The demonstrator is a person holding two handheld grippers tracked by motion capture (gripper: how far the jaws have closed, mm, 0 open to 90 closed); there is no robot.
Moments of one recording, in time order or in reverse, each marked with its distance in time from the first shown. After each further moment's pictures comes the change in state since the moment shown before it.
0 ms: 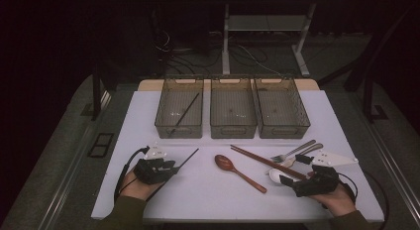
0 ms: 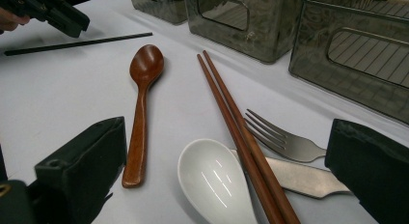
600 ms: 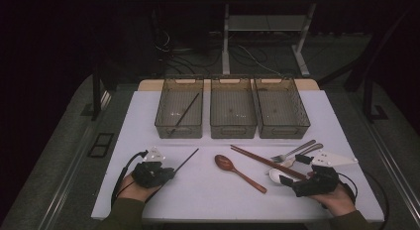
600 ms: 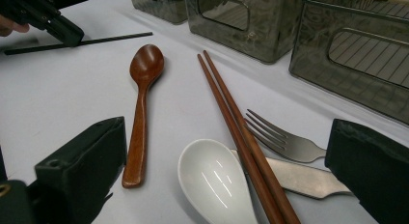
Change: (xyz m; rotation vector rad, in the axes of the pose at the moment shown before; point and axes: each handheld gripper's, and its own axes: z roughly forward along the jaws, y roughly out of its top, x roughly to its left) left arm 0.000 -0.009 0.002 0.071 -0.017 -0.017; right arm 0.000 0.000 0.000 0.001 0.000 -0.004
